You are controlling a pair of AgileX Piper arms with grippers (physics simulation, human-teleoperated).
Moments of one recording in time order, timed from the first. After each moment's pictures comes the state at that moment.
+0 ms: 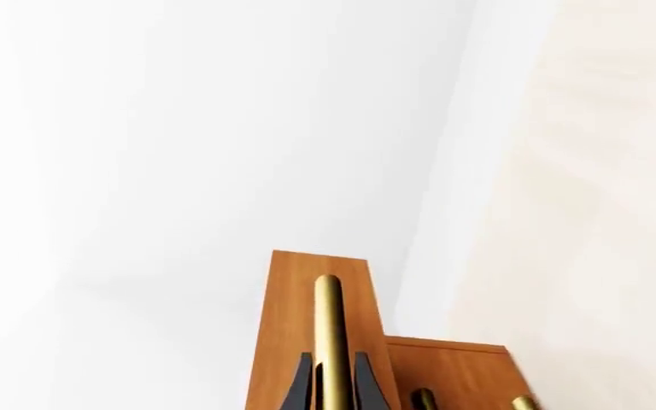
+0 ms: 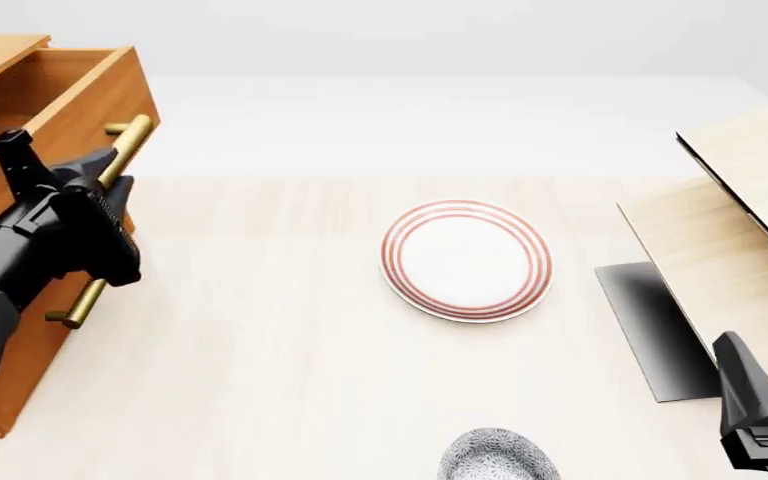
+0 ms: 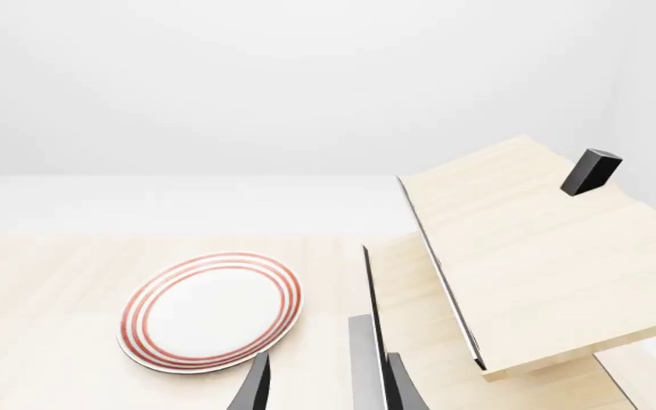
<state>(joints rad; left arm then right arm) -0.07 1.17 -0.49 -0.57 1.38 0.00 0.01 0.00 0.00 0.00</state>
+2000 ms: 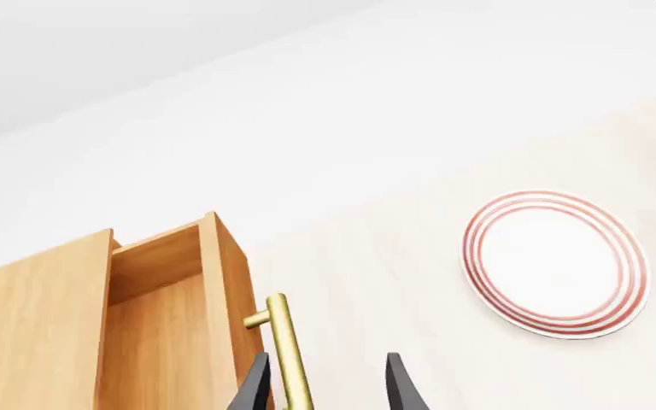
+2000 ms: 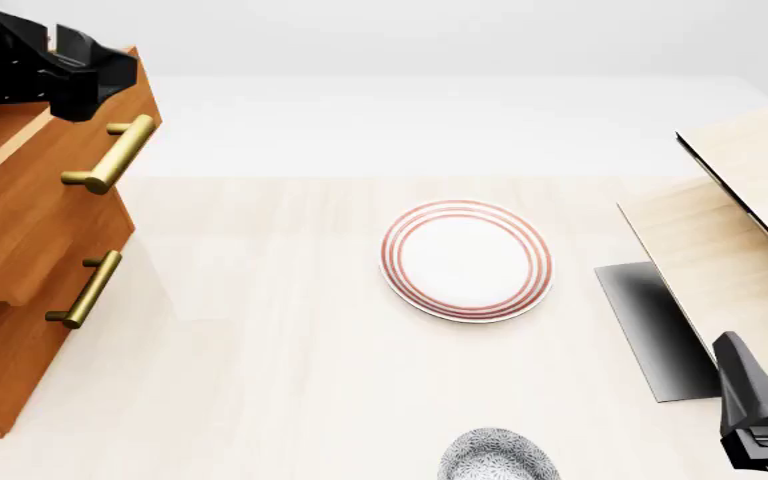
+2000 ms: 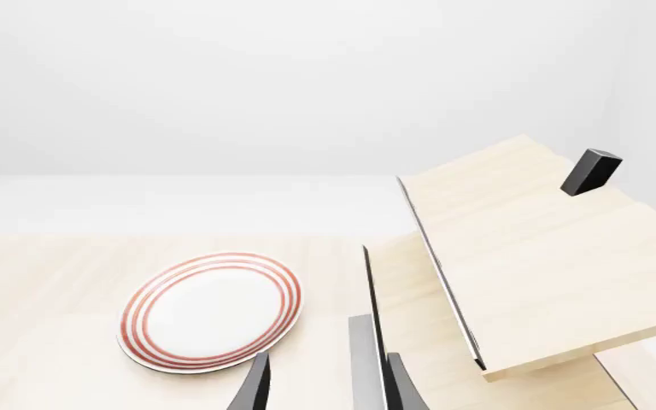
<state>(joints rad) -0.22 1.05 -1.21 0.62 0.21 0.00 0.01 0.00 0.00 0.00</state>
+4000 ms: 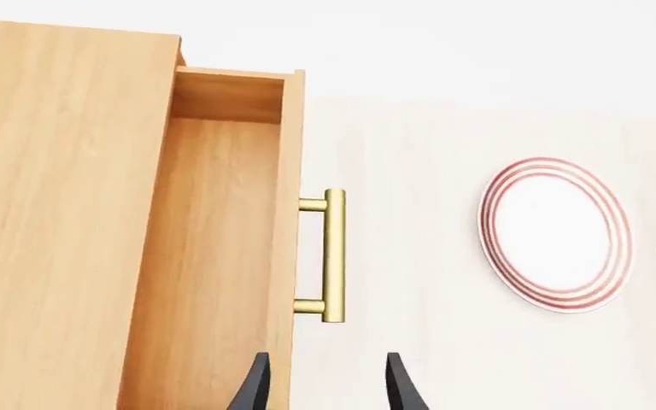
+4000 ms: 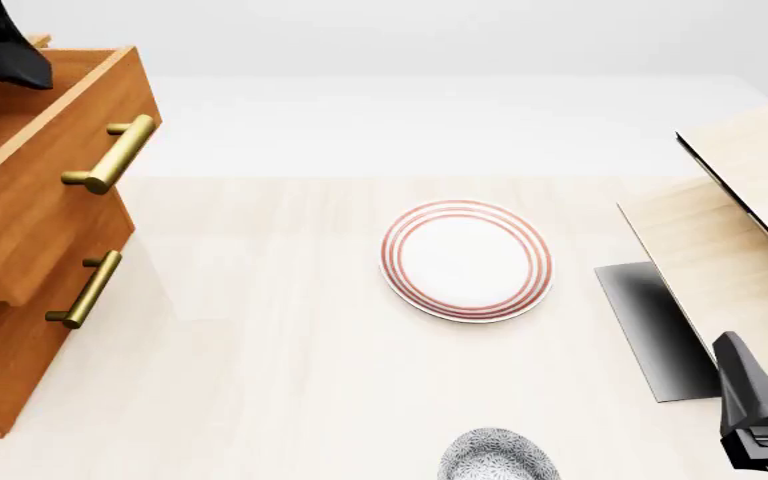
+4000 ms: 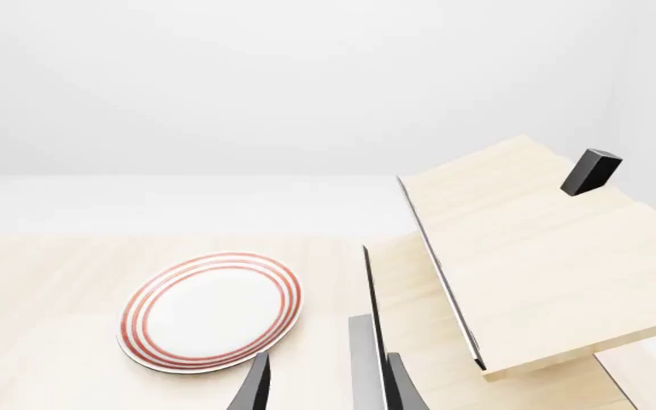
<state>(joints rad) -0.05 1.18 -1.57 1.21 -0.11 0.00 0.01 0.00 0.00 0.00</state>
